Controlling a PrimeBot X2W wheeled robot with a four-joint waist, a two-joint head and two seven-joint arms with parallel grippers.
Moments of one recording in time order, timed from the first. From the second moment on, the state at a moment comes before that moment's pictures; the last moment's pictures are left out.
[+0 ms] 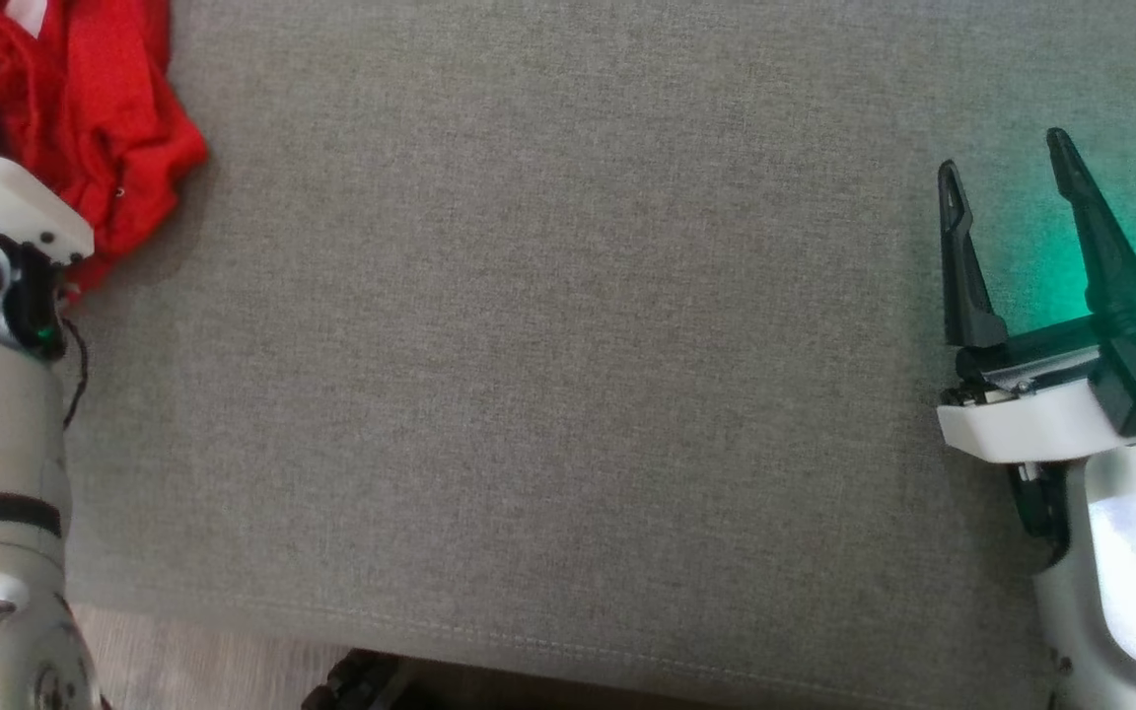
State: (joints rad) left arm -0.92 0.23 0.17 1.07 -0.25 -0.04 -0.08; right arm -0.28 -0.14 0.04 0.05 -0.10 0.12 -0.26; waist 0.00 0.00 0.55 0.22
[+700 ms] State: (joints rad) left arm -0.89 0.23 -0.01 0.47 -0.23 -0.12 -0.17; right arm -0.19 -0.06 0.04 0.10 -0.02 0.12 -0.26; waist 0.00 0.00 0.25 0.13
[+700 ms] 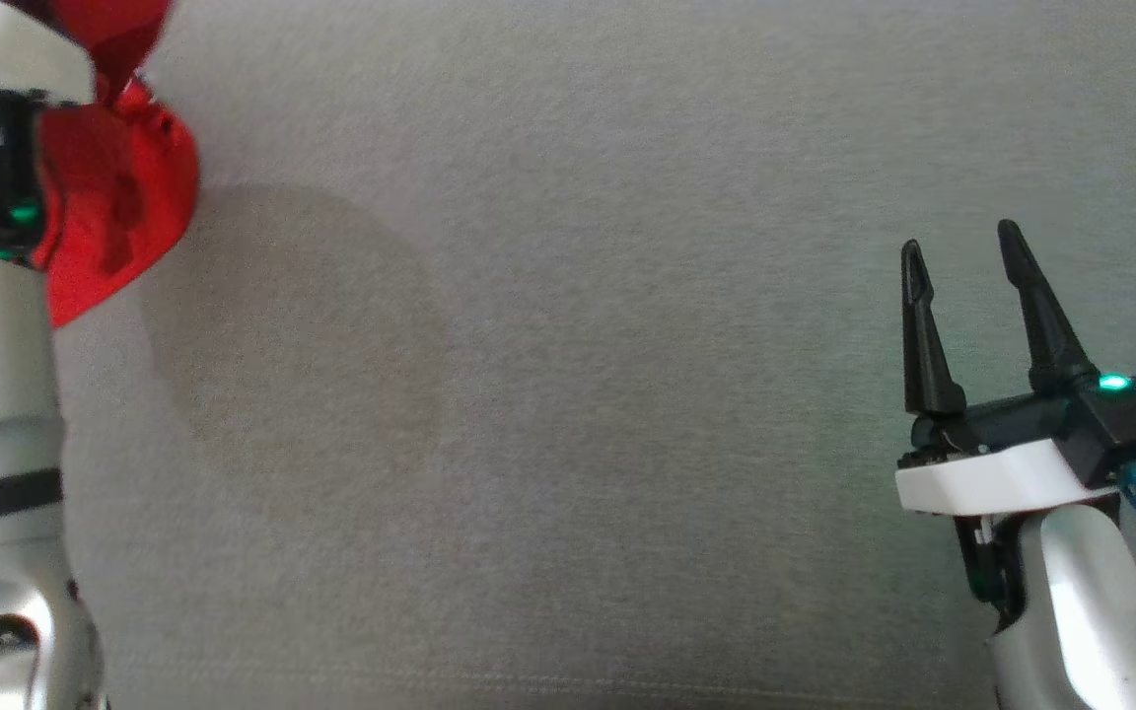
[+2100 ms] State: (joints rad) left arm -0.43 0.04 -0.29 0.64 -0.47 -0.08 -0.25; right arm -0.07 -0.05 0.07 0.08 0.10 0.12 -0.26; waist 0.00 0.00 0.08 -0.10
